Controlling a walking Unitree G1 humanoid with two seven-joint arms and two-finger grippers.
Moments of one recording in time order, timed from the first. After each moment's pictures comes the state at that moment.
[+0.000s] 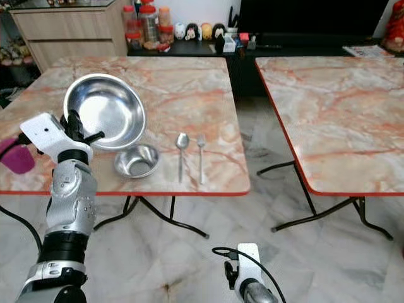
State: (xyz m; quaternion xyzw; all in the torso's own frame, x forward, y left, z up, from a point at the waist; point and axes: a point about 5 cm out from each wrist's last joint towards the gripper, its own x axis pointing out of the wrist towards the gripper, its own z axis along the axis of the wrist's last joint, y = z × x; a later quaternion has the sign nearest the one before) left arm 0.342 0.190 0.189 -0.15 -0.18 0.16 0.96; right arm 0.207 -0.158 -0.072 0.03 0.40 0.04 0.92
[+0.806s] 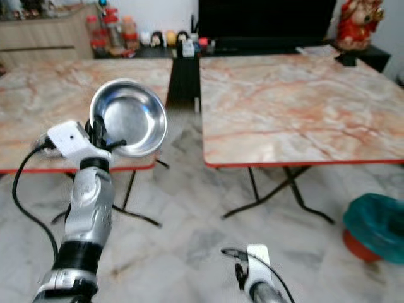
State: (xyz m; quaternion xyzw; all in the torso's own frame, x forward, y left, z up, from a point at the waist) left arm 0.330 0.176 0.157 -0.14 -0.15 0.14 0.97; right arm 0.201 -0.164 -0.074 0.03 0.40 0.02 0.92
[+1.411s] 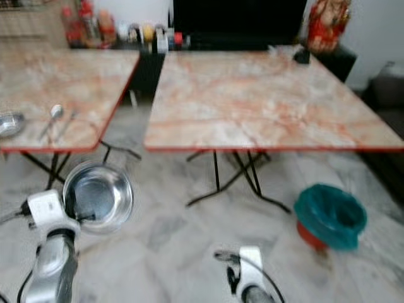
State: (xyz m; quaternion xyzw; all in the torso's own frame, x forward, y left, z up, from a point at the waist) left arm 0.255 0.229 0.034 -0.02 0.08 0.16 0.98; right arm 0.201 -0.159 -0.075 0.03 0.40 0.03 0.92
